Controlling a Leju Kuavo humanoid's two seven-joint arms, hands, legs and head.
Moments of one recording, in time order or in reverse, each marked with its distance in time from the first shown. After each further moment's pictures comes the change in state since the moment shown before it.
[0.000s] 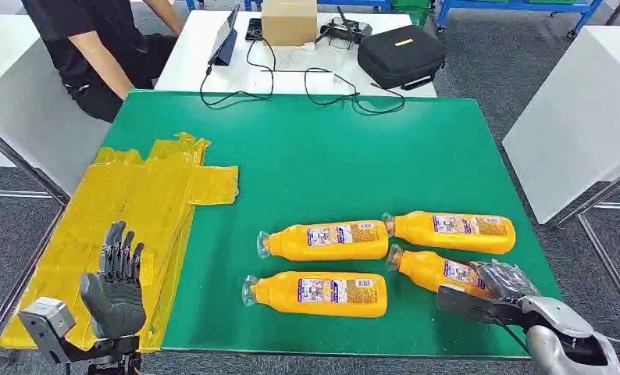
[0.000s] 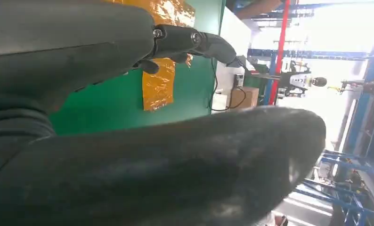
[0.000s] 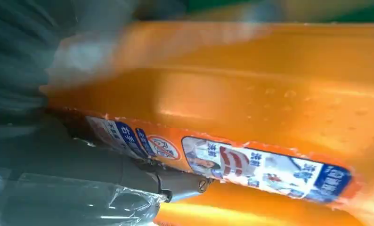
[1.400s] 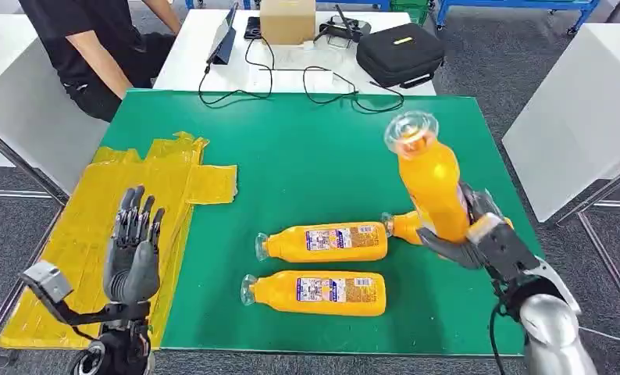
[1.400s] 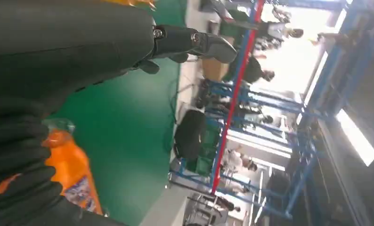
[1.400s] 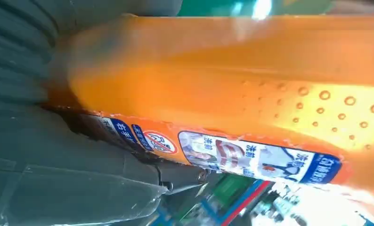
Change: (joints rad) left arm -0.210 0.100 -0.108 0.060 0.190 -0.075 0.017; right arm -0.123 0.229 -0.015 -0.332 -0.811 -0.128 -0.066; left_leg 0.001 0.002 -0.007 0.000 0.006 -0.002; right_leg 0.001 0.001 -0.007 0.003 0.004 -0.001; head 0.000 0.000
